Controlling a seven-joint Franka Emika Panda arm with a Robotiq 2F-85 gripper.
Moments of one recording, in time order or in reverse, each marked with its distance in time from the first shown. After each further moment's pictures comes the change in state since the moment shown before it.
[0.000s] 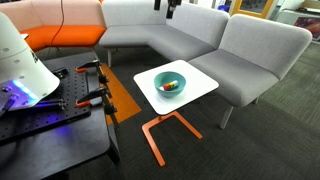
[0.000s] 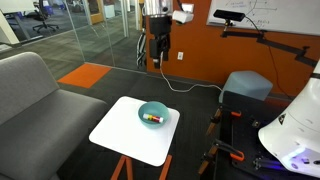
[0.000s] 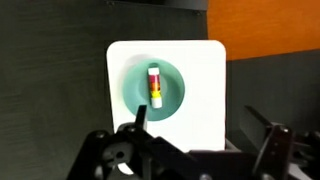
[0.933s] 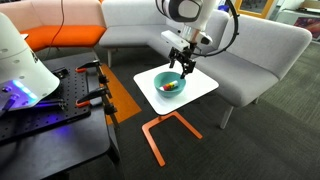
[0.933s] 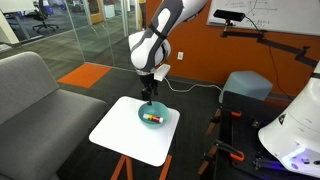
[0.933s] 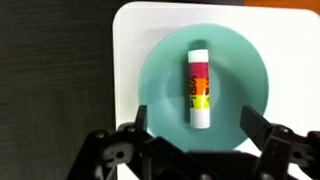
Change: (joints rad) arm -0.042 0.676 0.004 0.317 -0.059 0.261 -0.039
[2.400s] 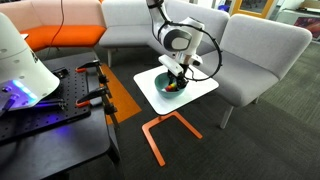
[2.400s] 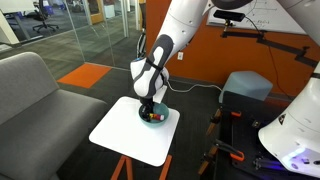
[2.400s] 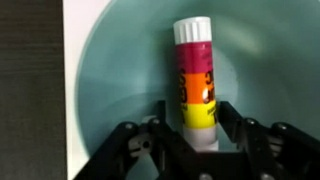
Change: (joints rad) arm -0.027 0.265 0.060 0.109 -0.029 0.212 -0.016
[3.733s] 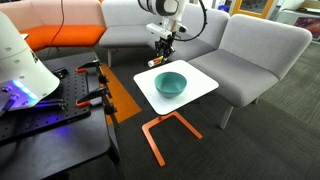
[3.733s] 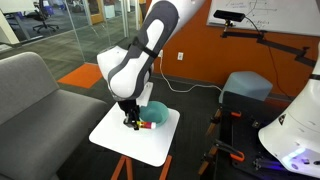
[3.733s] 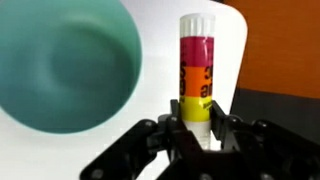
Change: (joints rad) arm 0.162 -0.213 0.099 -0.070 -0.075 -0.210 0.141
